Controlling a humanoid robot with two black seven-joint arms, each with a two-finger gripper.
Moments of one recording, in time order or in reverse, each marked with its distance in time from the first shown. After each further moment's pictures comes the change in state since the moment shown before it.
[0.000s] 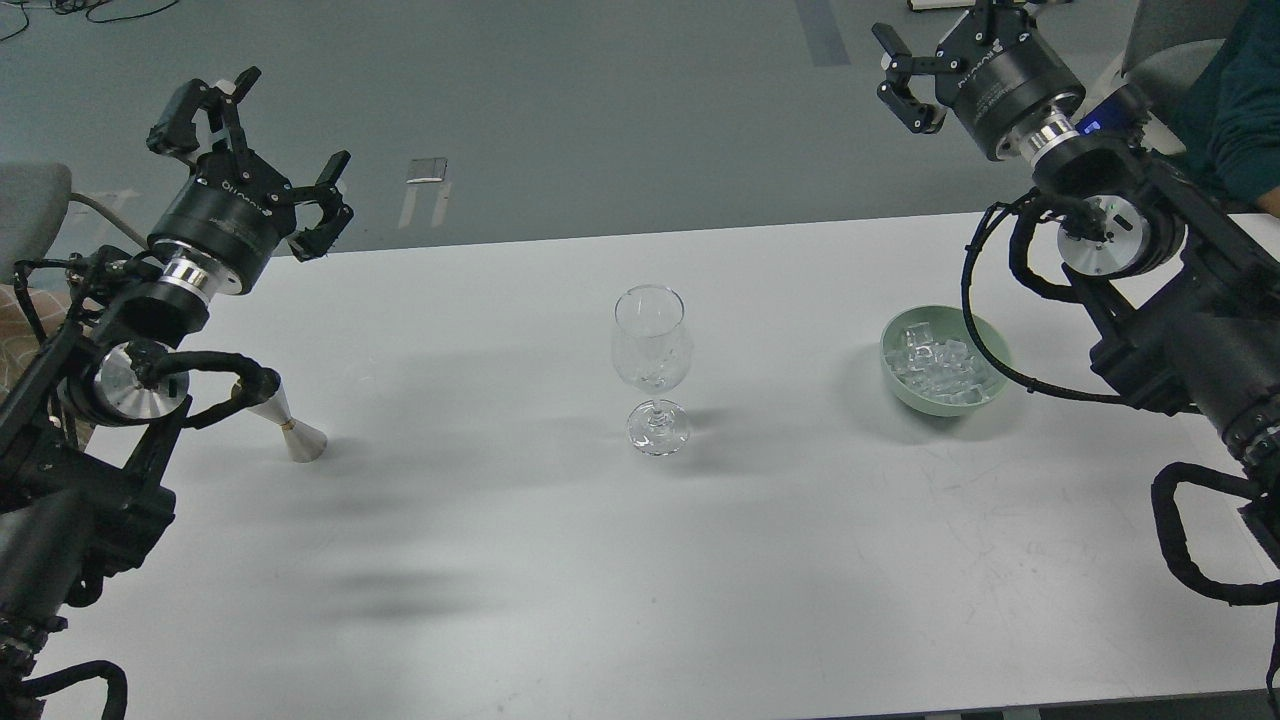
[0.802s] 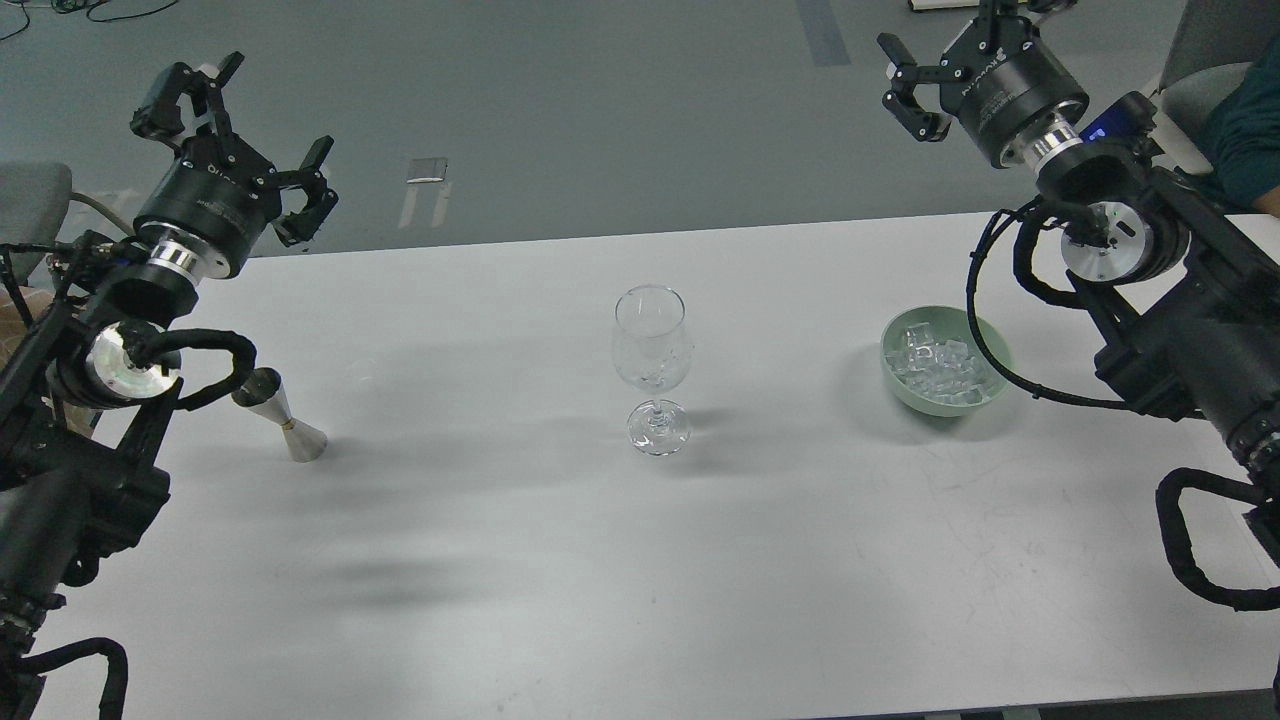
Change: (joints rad) left arm -0.049 0.002 -0.002 0.053 -0.003 0.033 -0.001; right arm -0.005 -0.003 -0.004 0.000 0.000 -0.011 -0.001
